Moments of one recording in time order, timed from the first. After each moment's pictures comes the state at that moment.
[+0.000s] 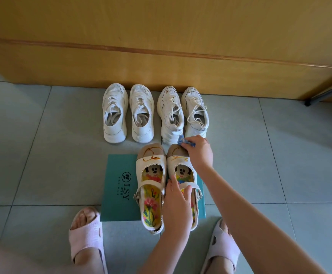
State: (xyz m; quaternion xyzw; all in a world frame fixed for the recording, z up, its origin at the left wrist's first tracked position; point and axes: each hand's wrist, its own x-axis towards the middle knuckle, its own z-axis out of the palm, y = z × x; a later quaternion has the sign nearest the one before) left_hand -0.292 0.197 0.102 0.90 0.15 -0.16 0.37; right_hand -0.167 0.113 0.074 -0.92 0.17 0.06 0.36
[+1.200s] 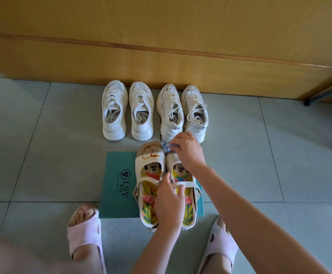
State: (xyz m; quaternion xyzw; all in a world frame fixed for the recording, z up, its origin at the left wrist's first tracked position) left_hand -0.287 0.207 0.093 0.87 0.21 -0.15 0.42; right_hand -0.166 0.128 0.077 -0.97 -0.06 0.06 0.25
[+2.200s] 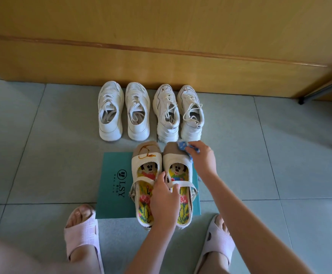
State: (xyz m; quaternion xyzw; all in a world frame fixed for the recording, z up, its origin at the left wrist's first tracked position) left_hand -0.287 0.208 0.094 0.85 0.23 -0.15 0.44; right_hand -0.192 0.090 0.073 -0.89 0.19 0.07 0.41
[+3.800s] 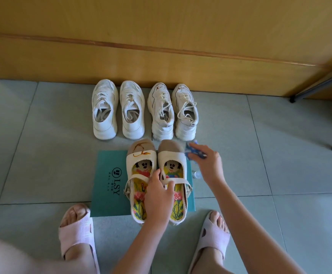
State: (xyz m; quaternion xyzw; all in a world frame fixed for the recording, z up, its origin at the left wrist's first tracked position) left_hand -0.287 0.212 0.093 0.86 0.20 -0.16 0.44; right_hand -0.223 0.071 0.100 -0.86 0.15 0.03 0.49
